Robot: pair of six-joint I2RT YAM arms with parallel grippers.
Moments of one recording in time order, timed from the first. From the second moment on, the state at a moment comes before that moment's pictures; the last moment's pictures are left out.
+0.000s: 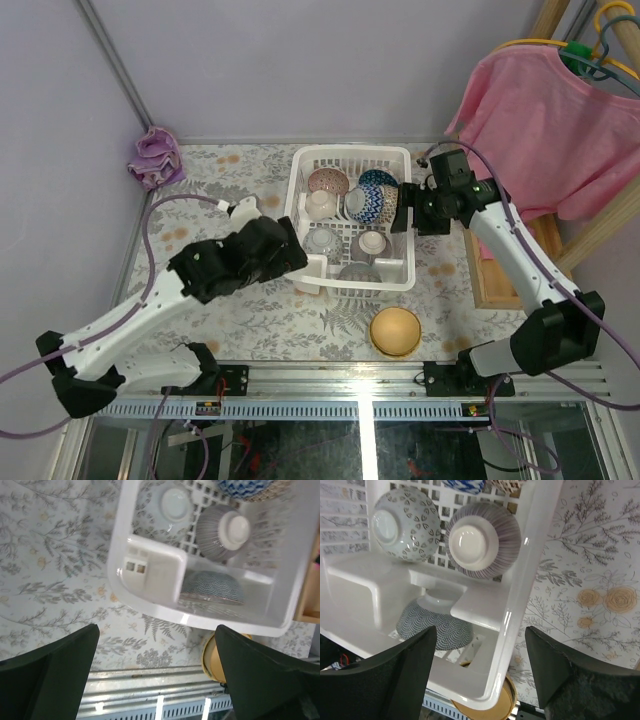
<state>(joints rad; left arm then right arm) -1.00 1.05 1.20 -0.98 -0.48 -1.10 0.30 1.38 1.29 -0.91 -0.20 0.32</state>
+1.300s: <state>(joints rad) -0.70 1.35 1.42 -1.17 -0.11 -0.89 0.41 1.38 1.08 -0.96 -0.11 0.41</state>
